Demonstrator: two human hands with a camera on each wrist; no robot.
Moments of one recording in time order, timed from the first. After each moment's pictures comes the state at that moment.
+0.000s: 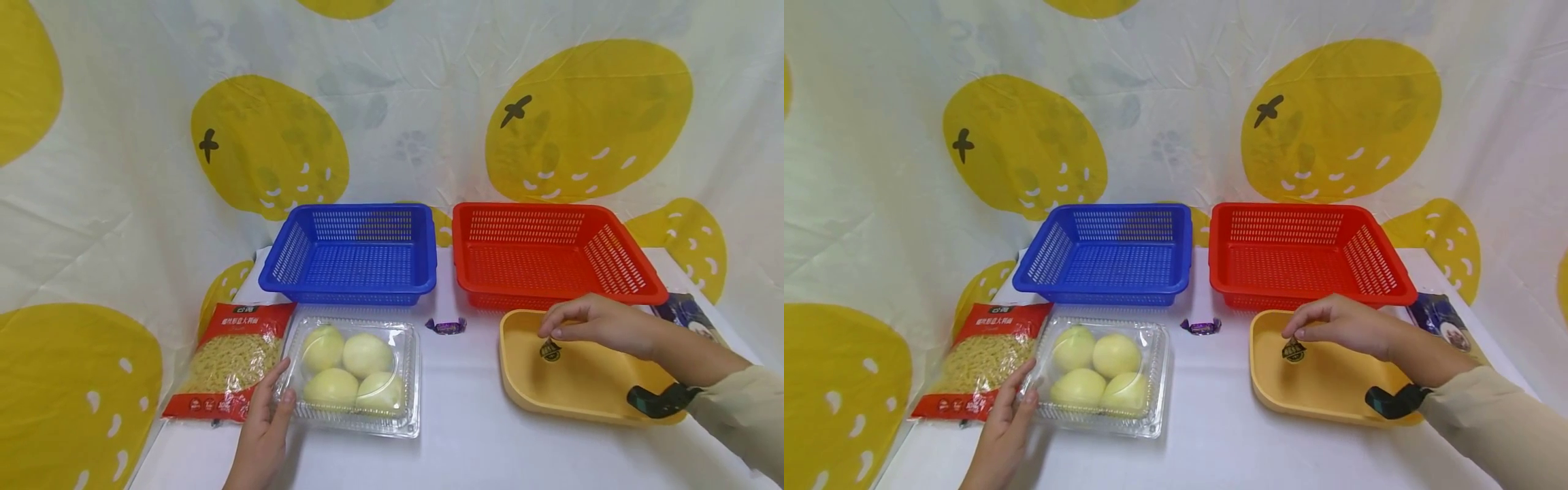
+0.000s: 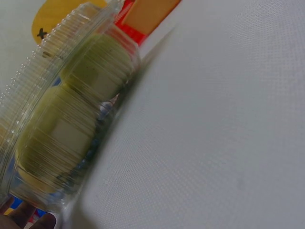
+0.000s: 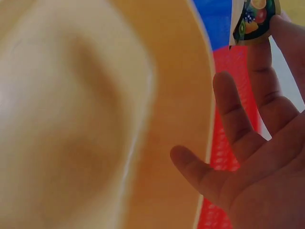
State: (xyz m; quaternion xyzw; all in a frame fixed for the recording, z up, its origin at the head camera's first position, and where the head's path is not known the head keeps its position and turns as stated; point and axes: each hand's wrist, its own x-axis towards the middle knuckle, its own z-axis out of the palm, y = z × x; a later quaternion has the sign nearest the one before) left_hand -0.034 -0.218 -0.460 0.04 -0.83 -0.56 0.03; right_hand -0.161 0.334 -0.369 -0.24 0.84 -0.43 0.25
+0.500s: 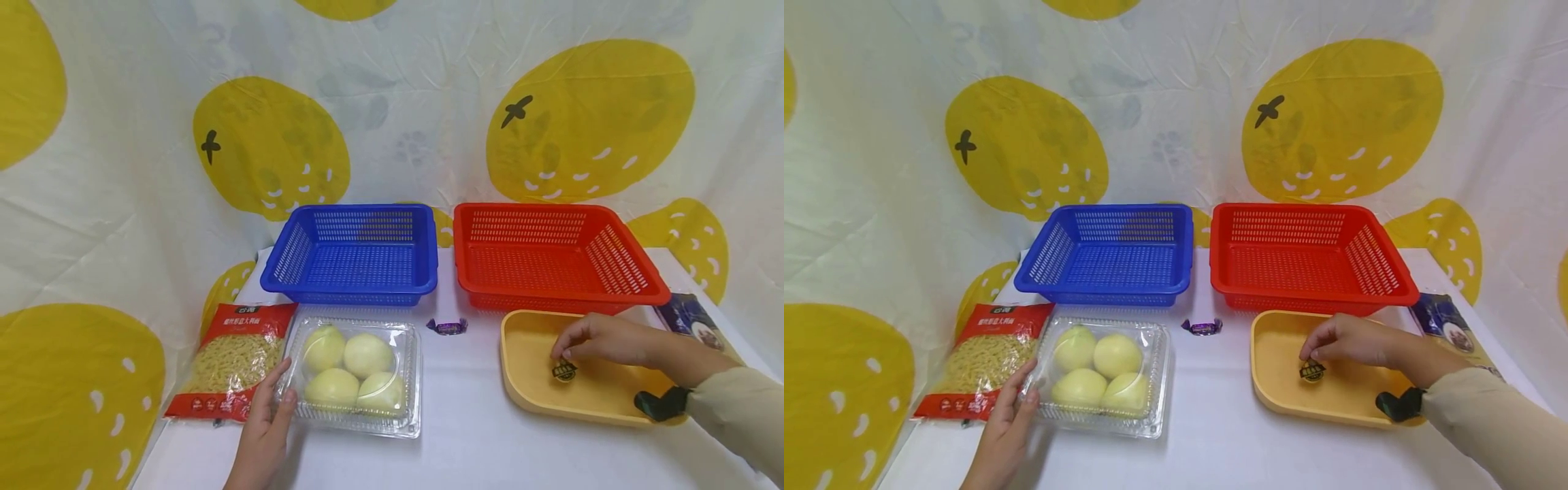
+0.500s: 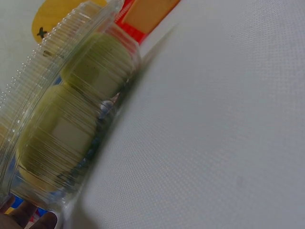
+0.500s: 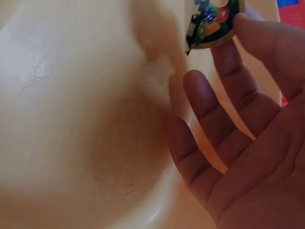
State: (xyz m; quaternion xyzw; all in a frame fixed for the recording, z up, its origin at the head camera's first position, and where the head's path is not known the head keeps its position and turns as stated) left_hand -0.033 -0.218 -0.461 0.03 -0.82 -0.56 0.04; right_hand -0.167 0.358 -0.413 -0.22 0.85 -0.37 0.31
